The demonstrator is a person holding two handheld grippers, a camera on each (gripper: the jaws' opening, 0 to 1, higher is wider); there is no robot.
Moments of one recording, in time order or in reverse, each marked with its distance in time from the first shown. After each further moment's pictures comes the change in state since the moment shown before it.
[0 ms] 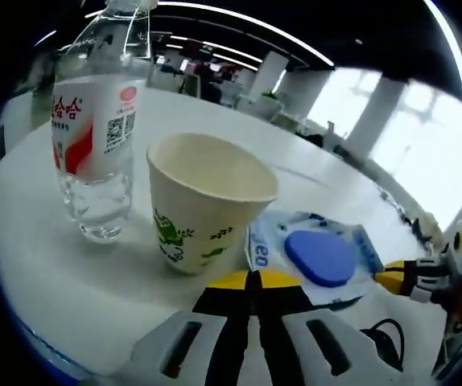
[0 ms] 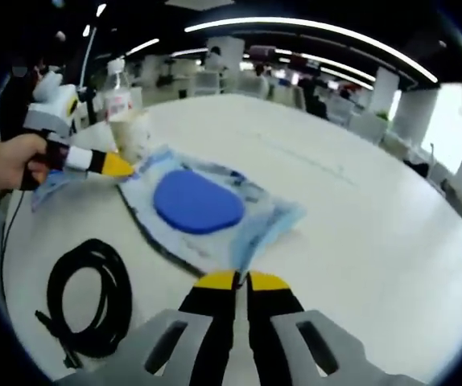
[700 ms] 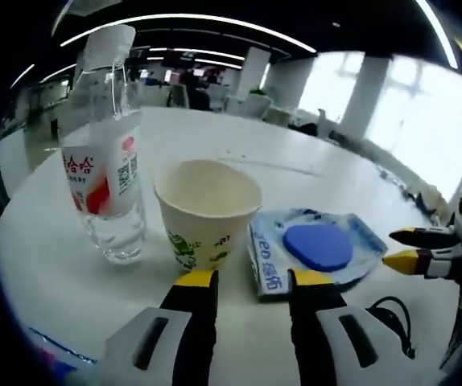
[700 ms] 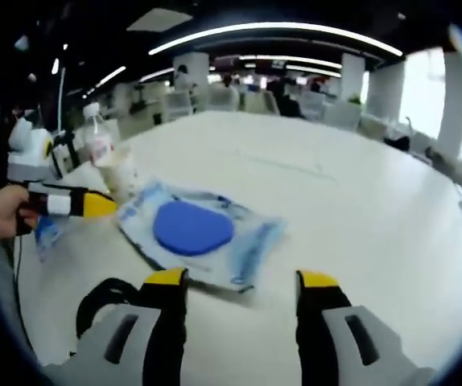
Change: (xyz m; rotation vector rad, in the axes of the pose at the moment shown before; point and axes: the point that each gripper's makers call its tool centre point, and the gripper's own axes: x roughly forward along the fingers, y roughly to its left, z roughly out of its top) left arm -0.031 -0.002 0.013 0.155 -0.001 0.004; right arm -0.027 0.000 0.020 0.222 -0.070 -0.045
